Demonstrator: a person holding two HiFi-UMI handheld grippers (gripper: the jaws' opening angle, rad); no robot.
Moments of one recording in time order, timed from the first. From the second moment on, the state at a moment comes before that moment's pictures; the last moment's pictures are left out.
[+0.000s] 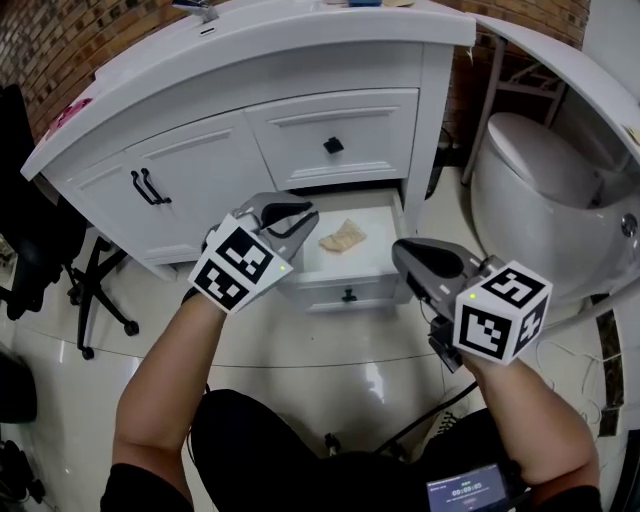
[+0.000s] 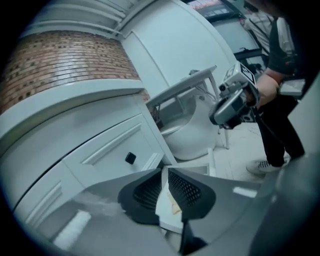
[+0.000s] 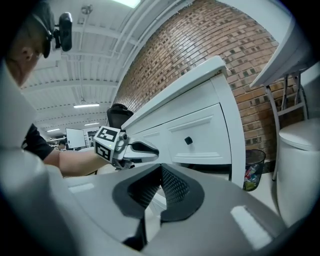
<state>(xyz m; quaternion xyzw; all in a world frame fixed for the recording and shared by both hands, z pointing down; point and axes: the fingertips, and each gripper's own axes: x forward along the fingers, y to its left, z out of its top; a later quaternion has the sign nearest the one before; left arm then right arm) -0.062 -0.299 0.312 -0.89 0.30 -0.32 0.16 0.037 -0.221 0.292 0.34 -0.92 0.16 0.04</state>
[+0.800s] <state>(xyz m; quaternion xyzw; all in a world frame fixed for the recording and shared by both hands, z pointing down) -0.023 -0.380 0.514 -0.82 0.13 -0.55 0.08 0.061 -0.227 0.312 0.34 -0.92 0.20 0.04</state>
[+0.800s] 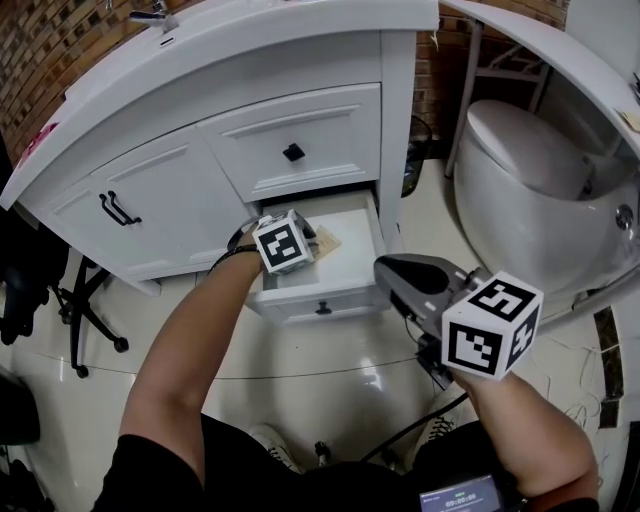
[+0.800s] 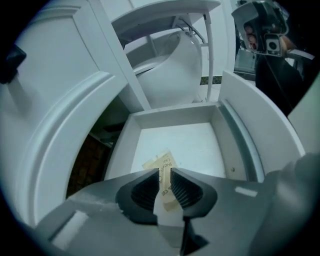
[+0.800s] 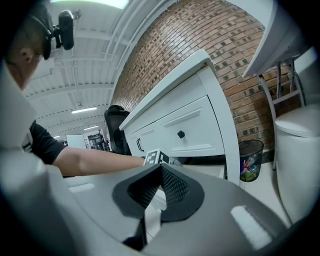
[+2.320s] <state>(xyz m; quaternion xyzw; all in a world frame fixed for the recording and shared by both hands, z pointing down) -0.050 -0.291 0.302 -0.92 0.30 -0.24 0.04 0.047 -0.208 0.293 0.33 -0.93 0.18 0.03</state>
